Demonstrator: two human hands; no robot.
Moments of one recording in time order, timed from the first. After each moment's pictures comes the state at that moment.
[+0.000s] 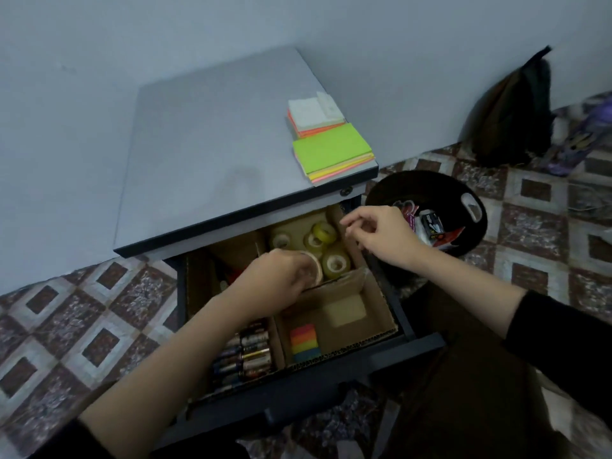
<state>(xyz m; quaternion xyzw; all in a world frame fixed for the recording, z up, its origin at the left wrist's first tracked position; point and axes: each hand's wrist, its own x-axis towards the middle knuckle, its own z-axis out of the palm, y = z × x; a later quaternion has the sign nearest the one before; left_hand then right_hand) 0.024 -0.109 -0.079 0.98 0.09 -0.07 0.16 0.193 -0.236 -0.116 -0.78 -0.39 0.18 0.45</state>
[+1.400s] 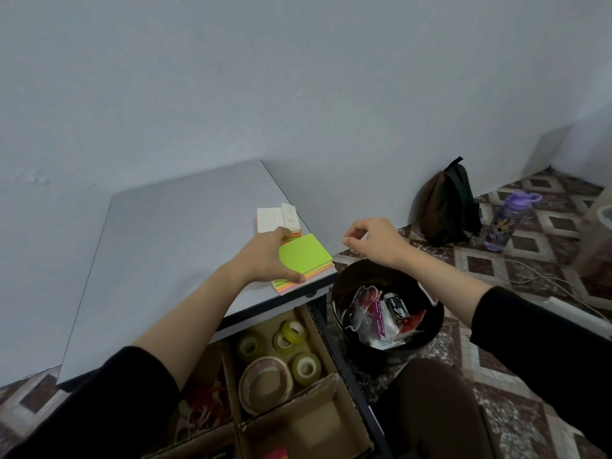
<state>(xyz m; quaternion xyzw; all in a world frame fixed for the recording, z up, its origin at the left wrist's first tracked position) 0.181 -0.044 -0.015 0.97 0.15 -0.02 0.18 0.309 -0.222 -0.028 -0.87 -0.36 0.07 0.34</state>
